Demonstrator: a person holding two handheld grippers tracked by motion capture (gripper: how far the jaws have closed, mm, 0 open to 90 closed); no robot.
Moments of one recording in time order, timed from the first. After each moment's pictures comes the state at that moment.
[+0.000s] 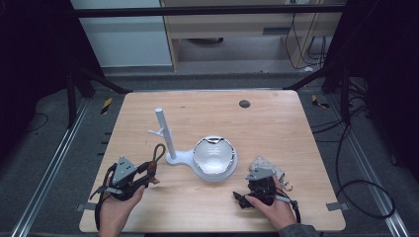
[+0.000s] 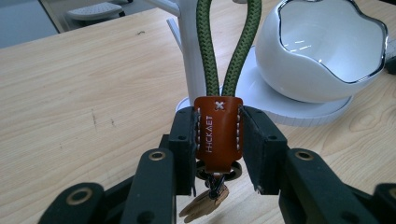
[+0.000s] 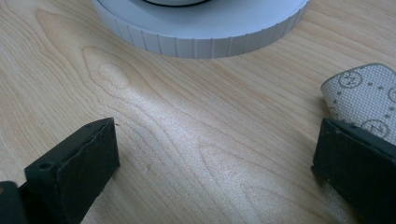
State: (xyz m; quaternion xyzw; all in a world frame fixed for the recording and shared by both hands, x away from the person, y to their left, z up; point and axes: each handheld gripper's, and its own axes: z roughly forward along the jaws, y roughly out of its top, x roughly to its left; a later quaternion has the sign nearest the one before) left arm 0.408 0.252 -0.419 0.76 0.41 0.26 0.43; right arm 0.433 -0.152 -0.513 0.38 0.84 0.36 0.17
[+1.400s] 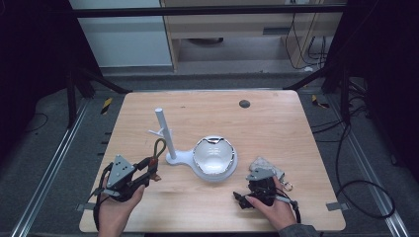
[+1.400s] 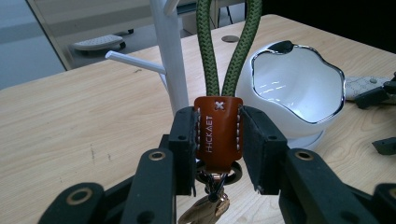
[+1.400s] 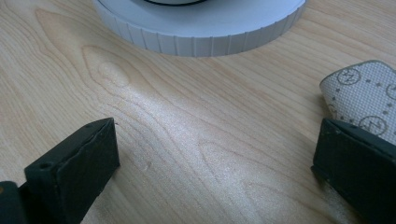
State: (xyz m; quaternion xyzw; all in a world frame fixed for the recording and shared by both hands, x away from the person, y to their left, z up) left arm 0.394 0.242 -0.391 0.74 0.38 0.28 0.47; right arm 0.432 -0.152 -0.513 0.38 0.84 0.36 0.17
